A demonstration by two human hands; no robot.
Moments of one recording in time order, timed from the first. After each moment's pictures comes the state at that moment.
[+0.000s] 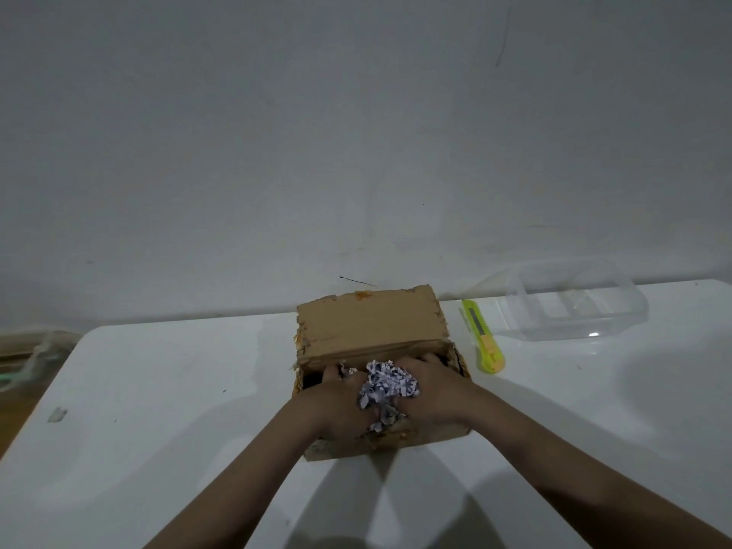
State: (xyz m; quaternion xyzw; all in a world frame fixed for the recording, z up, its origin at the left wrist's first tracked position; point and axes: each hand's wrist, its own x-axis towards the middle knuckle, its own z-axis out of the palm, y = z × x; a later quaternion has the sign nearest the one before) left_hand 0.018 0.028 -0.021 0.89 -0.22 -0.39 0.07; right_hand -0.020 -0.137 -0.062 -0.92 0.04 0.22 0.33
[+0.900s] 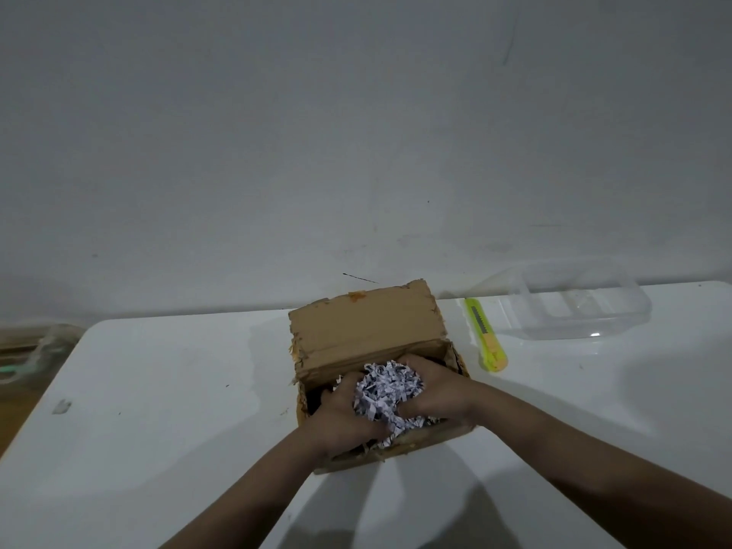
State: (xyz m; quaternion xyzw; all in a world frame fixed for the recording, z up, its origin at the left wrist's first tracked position) left_hand 0.003 0.041 -0.070 0.84 -0.06 -0.38 0.38; right_hand -0.027 -0.139 -0.048 -0.79 0.08 0.28 0.53
